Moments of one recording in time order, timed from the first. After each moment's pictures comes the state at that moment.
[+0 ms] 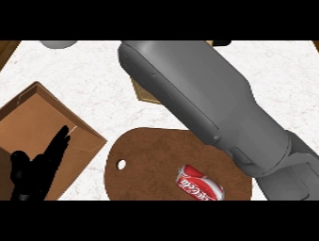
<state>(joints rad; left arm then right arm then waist) 0.18 0.33 -0.18 -1.70 0.16 0.16 0.31 -1.53 -0.01 0.34 -0.77 0.88 -0.49 1.16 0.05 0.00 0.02</state>
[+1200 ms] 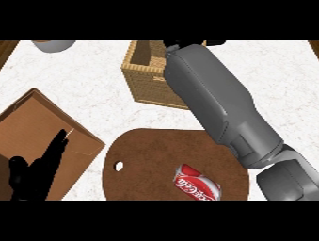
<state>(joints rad) 0.20 0.34 -0.19 -1.68 0.16 0.18 0.26 -1.35 0.00 0.25 -0.53 0.80 -0.77 1.05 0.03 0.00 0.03</state>
